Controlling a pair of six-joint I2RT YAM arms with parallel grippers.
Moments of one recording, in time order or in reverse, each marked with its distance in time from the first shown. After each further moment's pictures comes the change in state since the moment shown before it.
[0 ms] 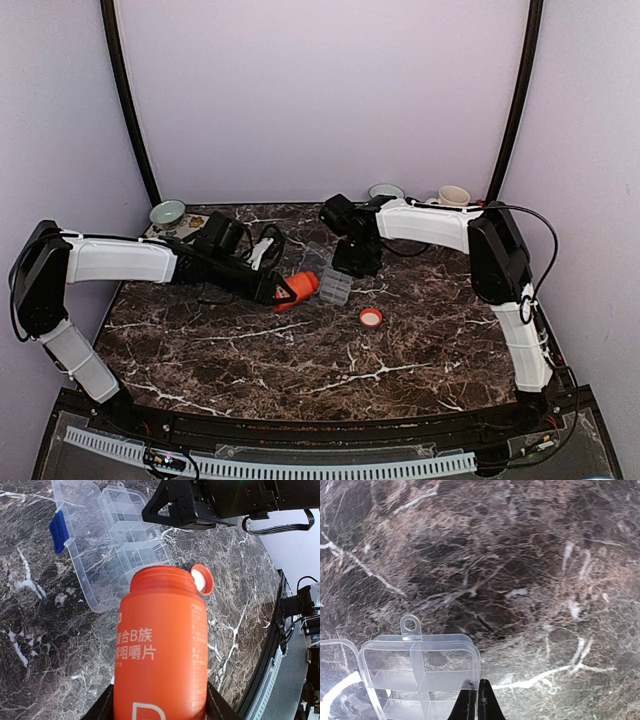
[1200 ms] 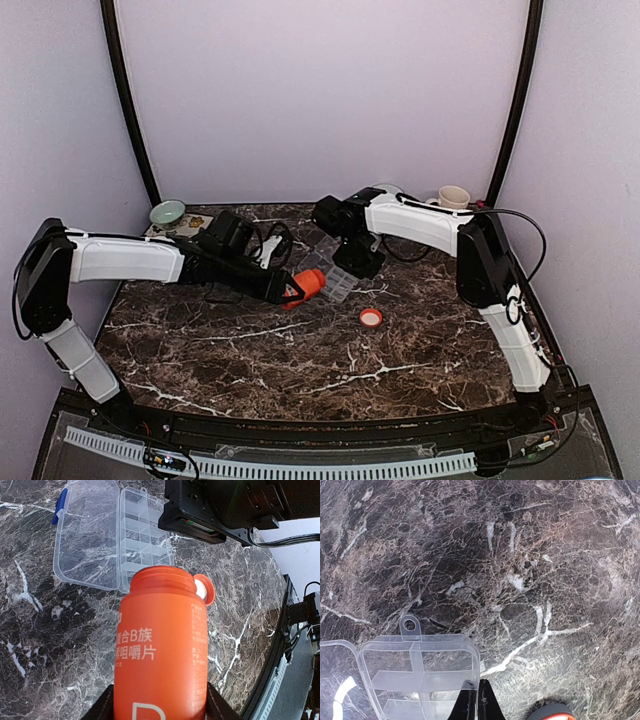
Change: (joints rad) left arm -0.053 0.022 0.041 0.002 -0.082 -0.032; right arm 0.023 0.104 0.225 -0.319 0.099 0.388
